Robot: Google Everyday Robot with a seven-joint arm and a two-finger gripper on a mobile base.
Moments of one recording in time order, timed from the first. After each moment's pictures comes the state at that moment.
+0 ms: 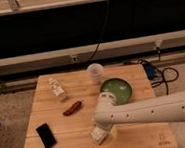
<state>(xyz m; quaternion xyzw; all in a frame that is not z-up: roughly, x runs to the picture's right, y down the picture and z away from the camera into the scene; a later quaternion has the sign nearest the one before) 0.034 0.281 0.773 -0.28 -0.13 -0.37 0.88</state>
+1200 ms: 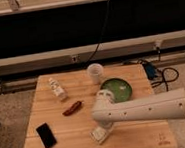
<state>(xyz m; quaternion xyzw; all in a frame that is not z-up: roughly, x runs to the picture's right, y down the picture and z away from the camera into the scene) 0.046 0.272 0.768 -0.29 -0.10 -0.37 0.88</state>
